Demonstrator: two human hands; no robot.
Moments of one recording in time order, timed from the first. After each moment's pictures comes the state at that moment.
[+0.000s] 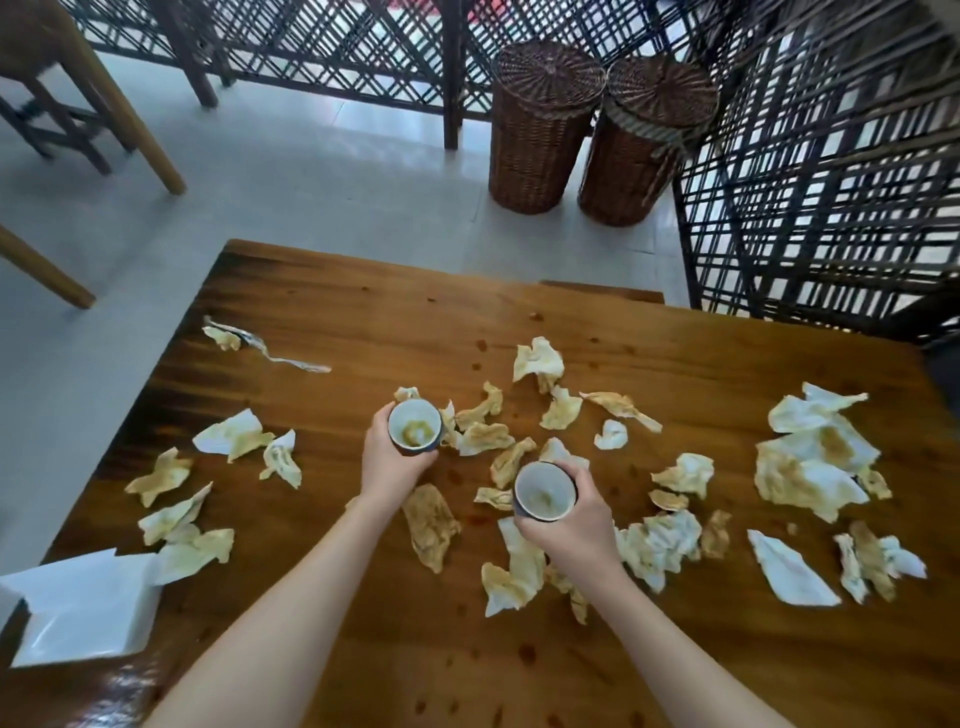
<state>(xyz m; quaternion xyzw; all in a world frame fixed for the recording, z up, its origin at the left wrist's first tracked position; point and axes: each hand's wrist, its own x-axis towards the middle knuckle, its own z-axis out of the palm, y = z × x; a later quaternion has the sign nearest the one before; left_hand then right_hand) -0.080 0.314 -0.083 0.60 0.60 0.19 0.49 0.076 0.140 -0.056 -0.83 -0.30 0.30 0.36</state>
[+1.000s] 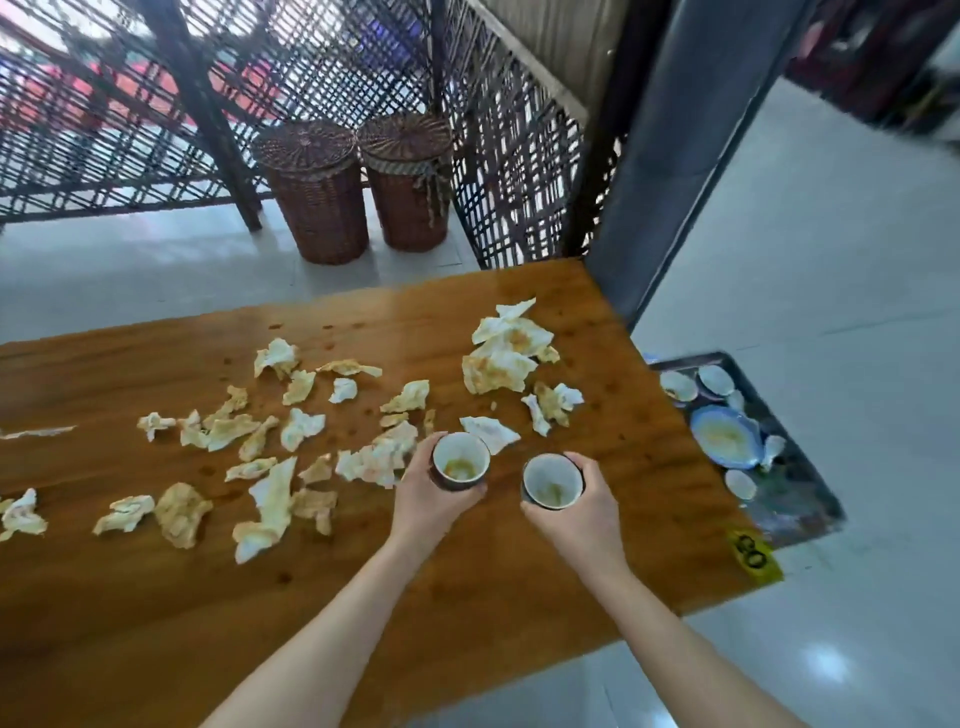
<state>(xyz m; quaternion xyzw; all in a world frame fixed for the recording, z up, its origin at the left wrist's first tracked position) 0.104 -0.028 -0.020 0.76 0.34 0.17 0.53 0.198 -0.195 -0.005 -0.88 -0.15 0.12 0.44</state>
